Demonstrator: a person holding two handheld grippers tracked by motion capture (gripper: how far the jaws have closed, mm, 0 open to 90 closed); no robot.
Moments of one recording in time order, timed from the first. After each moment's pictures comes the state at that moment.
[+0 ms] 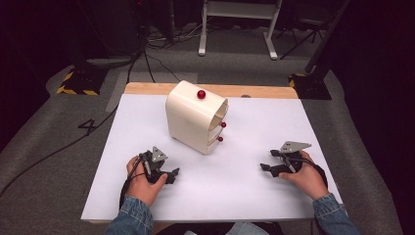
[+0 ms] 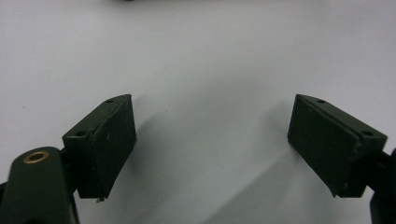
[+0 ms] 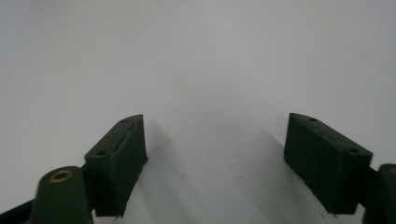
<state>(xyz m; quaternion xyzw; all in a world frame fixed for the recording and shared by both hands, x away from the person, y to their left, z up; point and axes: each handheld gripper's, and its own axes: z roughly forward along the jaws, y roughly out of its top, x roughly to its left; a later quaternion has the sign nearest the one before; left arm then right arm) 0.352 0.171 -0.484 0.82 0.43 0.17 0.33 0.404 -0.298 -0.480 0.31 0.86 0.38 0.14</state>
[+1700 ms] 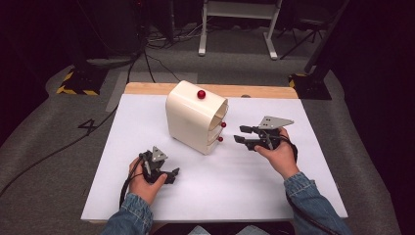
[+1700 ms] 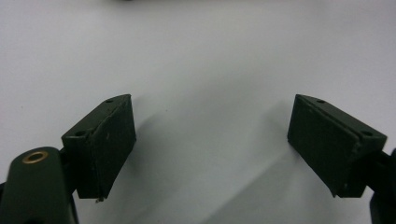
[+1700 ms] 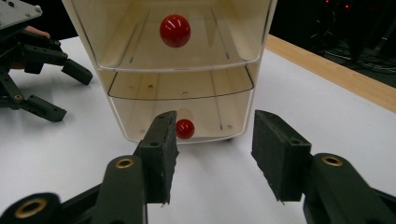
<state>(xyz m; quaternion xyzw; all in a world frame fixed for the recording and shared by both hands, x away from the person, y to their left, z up) 0.353 0.171 -0.484 0.83 0.43 0.16 0.33 0.444 -0.208 -0.419 0.23 0.82 0.51 0.14</state>
